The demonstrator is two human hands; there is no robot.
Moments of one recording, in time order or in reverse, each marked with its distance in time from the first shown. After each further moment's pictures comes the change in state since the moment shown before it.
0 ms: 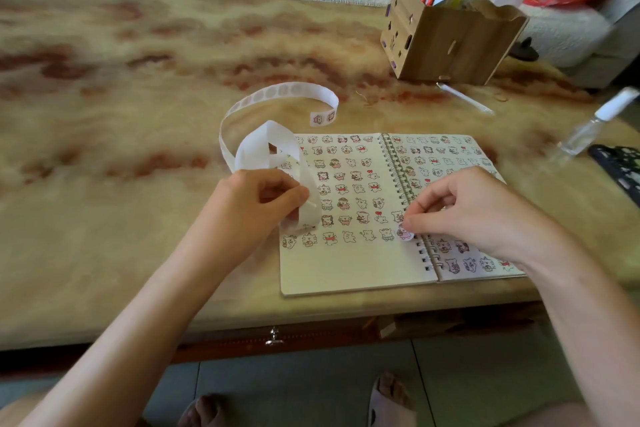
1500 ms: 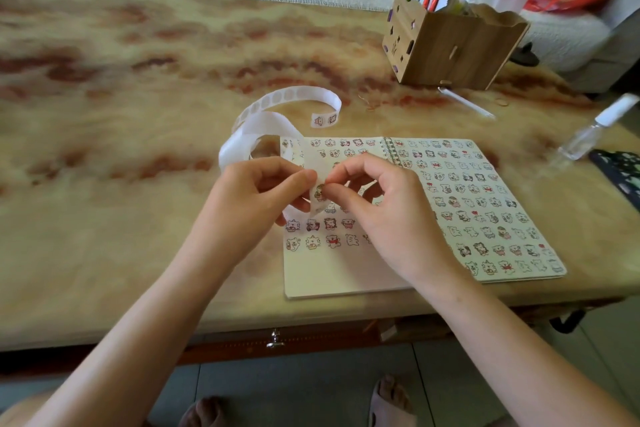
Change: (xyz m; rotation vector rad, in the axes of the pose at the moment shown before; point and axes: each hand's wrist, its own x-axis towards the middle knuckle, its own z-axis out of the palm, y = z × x) left_hand 0.000 0.010 -0.001 -0.278 0.065 0.050; right_hand 0.015 -0.027 0.069 0.306 0.266 -0.513
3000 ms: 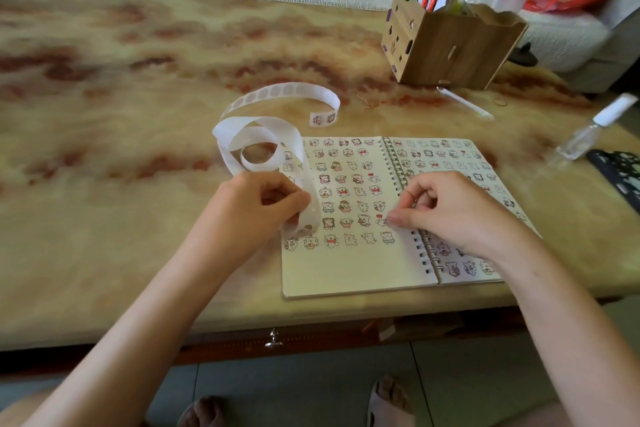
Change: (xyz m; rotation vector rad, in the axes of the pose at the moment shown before) left_hand 0.000 -0.011 -0.003 0.278 -0.049 -0.068; right_hand 0.007 0.022 -0.062 -0.354 -0.244 0.433
